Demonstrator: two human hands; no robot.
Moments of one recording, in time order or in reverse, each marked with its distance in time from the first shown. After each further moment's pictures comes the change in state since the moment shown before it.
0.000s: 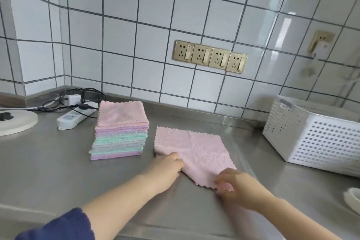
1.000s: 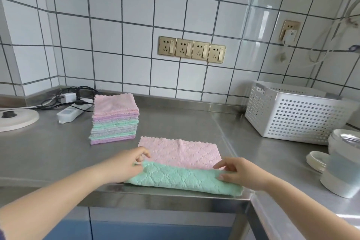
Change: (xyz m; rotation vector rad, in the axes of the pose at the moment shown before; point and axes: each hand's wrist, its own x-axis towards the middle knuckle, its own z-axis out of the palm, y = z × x) left_hand -0.096 -0.005 -0.043 -0.425 -0.176 -0.177; right_hand -0.090 -0.006 -0.017 0.436 -0.003 0.129
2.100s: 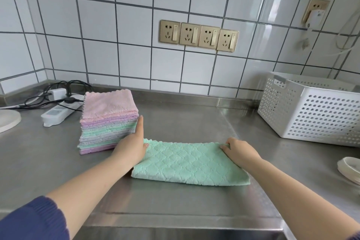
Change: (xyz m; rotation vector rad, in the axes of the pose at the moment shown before) left_hand 0.105 -0.032 0.000 0.321 0.336 -0.308; right_hand 0.132 0.019 0.003 -0.333 0.257 0.321
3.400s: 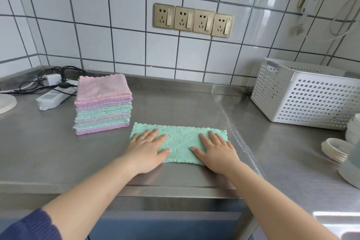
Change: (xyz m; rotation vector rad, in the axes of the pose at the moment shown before) left_hand -0.056 0.038 0.017 0.118 -0.316 0.259; right_hand -0.066 -0.029 0.030 -0.136 -0.137 -0.126
